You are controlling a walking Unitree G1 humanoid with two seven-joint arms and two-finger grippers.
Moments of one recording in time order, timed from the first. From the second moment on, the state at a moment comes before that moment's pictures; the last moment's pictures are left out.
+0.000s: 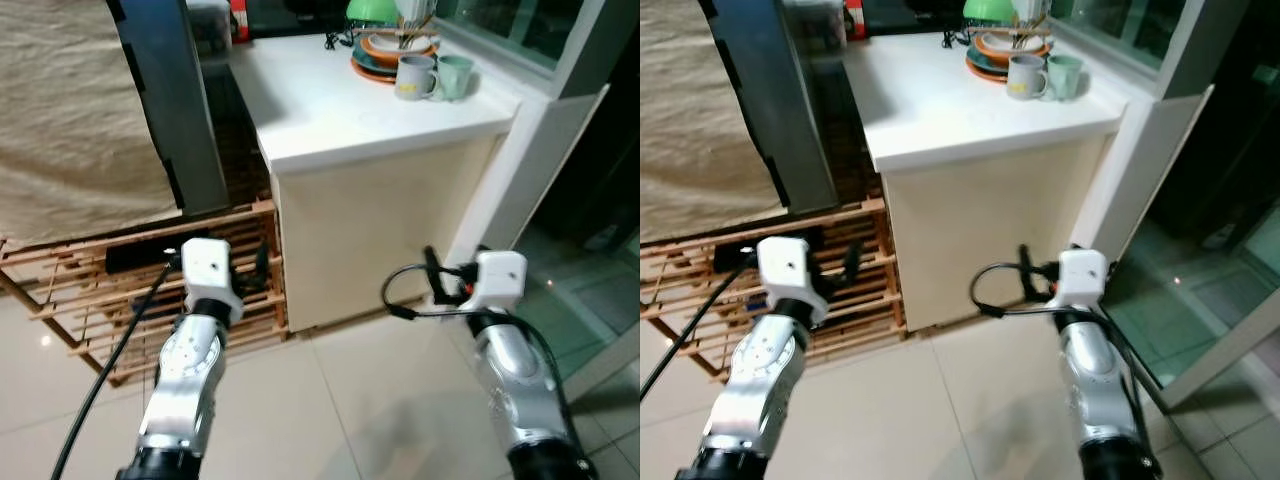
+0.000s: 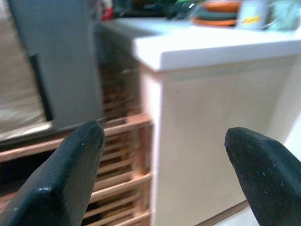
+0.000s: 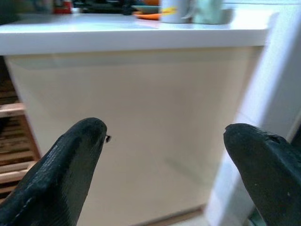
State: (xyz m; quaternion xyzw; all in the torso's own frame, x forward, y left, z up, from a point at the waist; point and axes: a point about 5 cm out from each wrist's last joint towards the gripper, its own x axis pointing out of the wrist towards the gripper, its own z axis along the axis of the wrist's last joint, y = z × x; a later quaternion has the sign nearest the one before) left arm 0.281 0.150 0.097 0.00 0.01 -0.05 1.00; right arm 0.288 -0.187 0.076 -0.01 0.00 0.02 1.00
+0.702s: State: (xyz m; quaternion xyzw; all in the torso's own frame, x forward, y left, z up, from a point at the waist) left arm 0.275 0.175 0.087 0.00 0.03 -0.02 1.00; right arm 0.285 -0.175 0.064 0.00 0.02 0.05 1.00
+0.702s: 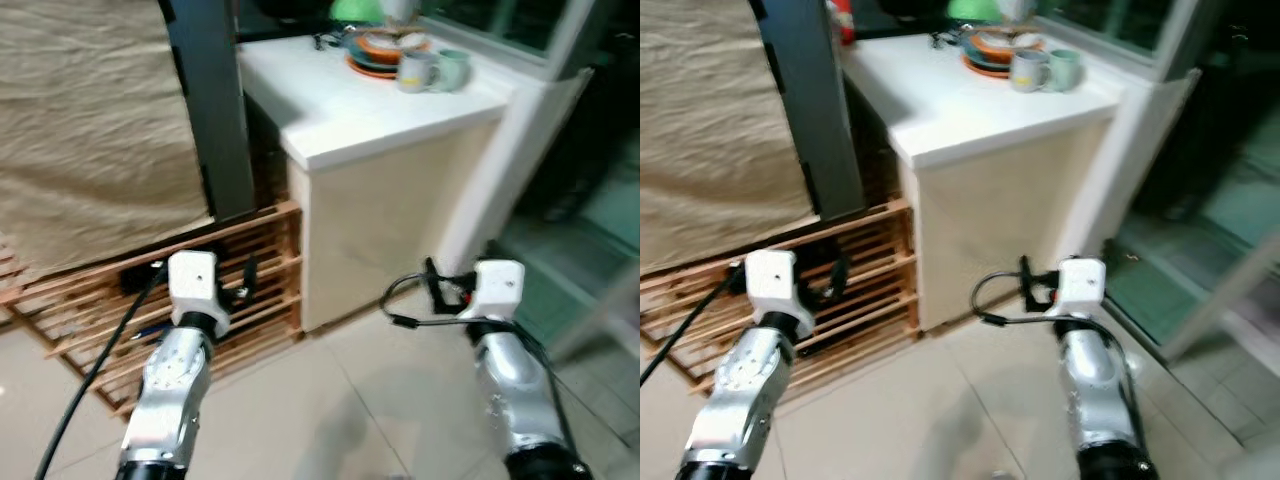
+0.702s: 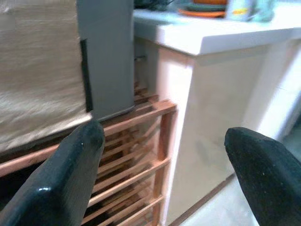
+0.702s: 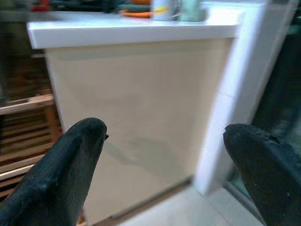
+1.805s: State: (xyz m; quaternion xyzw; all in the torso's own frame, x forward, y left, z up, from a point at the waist) left arm 0.275 0.144 0.092 -0.01 0.01 -0.10 1.00; right arm 0.280 -0.178 0.065 0.00 0.01 0.05 1.00
